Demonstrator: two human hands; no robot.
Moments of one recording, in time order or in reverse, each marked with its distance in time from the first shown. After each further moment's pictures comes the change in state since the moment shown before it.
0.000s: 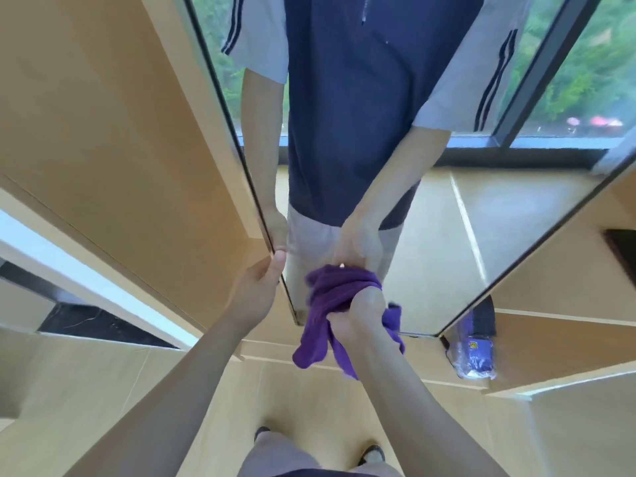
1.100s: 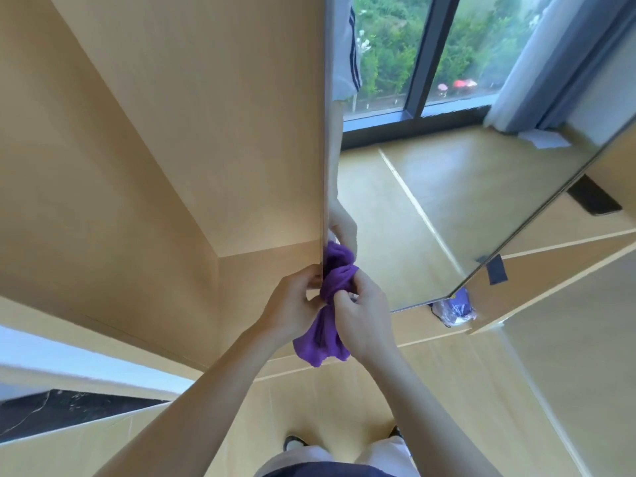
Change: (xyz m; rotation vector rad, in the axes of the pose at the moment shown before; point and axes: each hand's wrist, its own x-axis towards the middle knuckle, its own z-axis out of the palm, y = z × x) left_hand 0.030 0.005 -0.059 0.233 -0.504 0.402; right_hand -0.060 0.090 0.027 -0.968 -0.115 -0.971
